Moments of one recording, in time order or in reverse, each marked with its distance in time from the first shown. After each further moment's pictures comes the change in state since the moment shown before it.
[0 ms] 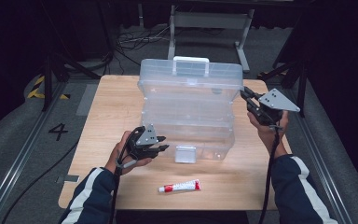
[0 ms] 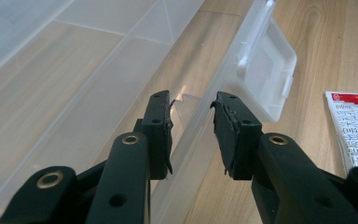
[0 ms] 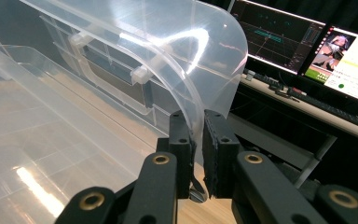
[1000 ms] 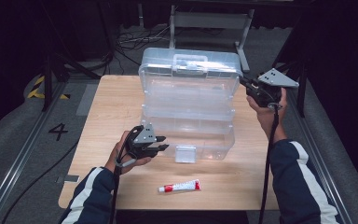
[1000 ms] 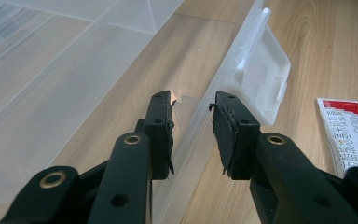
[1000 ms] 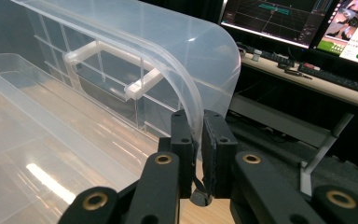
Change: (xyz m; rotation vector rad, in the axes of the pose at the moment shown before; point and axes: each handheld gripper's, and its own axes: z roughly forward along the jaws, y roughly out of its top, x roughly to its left) left arm 0.004 -0.003 0.000 -0.033 -0.033 -0.032; right arm -0.028 0.022 0.035 0.078 0.025 0.099
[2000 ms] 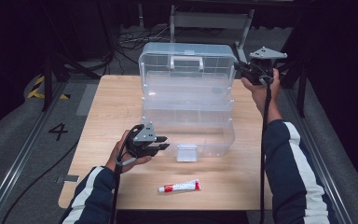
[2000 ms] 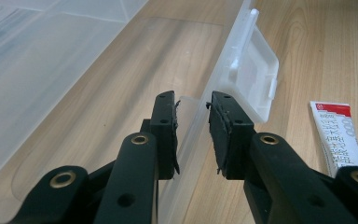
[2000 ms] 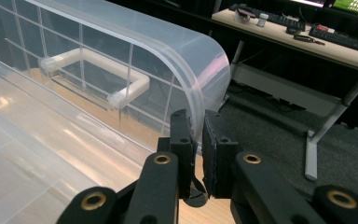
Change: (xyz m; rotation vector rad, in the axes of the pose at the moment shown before) left arm 0.003 0.001 0.002 -0.005 -0.033 0.002; right arm -0.029 0.028 0.059 0.155 0.014 0.052
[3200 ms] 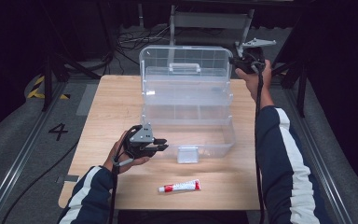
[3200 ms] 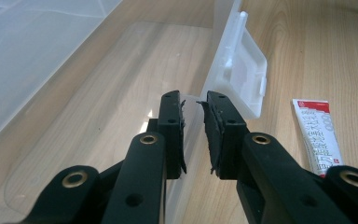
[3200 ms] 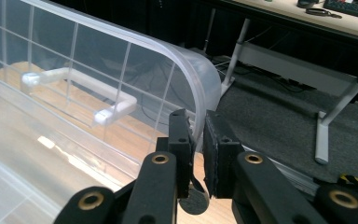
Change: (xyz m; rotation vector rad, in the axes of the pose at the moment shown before) left arm 0.000 -0.002 -0.007 -0.010 -0.049 0.006; right arm -0.020 0.010 0.049 0.087 0.020 0.049
